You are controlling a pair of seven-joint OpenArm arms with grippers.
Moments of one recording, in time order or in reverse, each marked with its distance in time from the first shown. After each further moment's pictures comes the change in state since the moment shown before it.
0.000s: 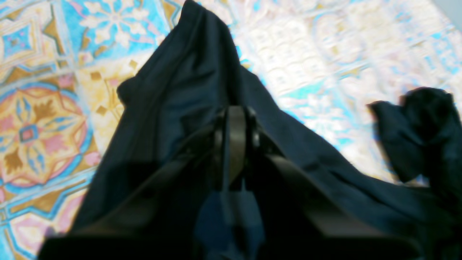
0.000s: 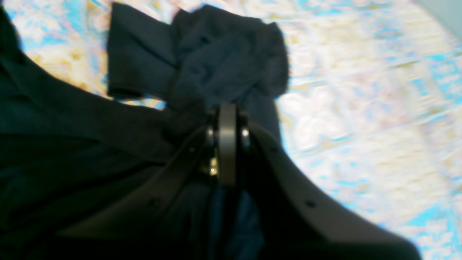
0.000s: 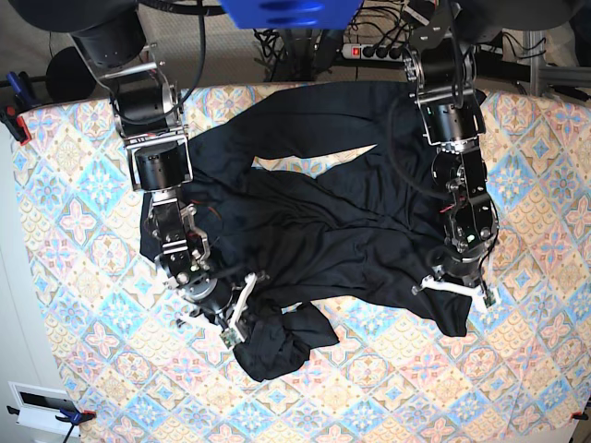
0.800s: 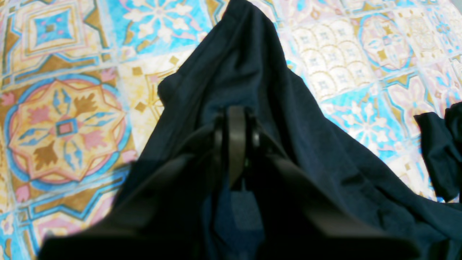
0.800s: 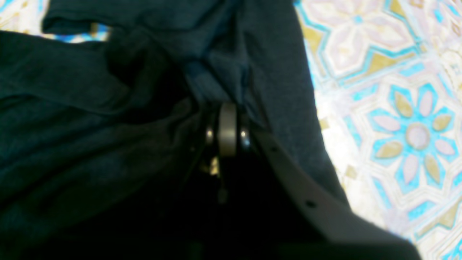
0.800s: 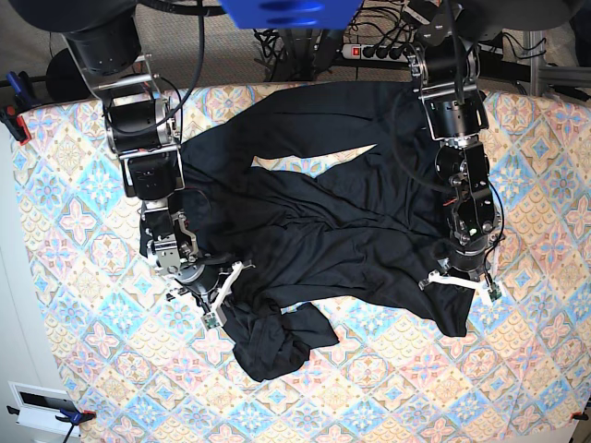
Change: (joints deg) left arm 1.3 -1.1 -0.1 -0.9 -0.3 -0.1 -4.3; right arm 4.5 1.4 0.9 -19.8 3.8 0.0 9.3
